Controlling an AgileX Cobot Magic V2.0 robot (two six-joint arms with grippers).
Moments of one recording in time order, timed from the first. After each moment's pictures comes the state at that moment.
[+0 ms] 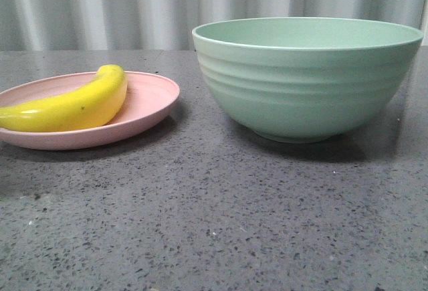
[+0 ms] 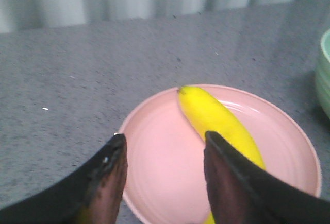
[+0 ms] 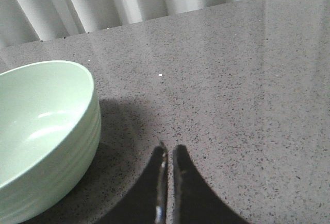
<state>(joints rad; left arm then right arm) -0.37 0.84 -0.52 -0.14 0.10 0.06 -0.03 0.38 -0.36 0.07 0.32 0.13</state>
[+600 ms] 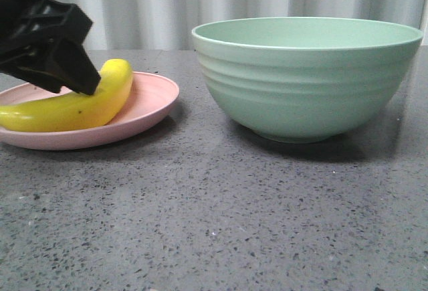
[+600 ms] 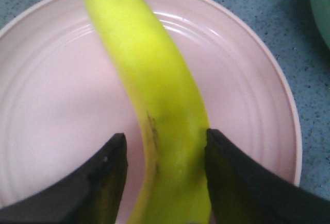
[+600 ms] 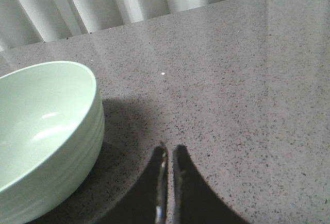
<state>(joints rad) -0.49 1.37 -0.89 -0.18 0.45 0.06 -0.03 0.38 -0.36 0.09 0.32 0.13</state>
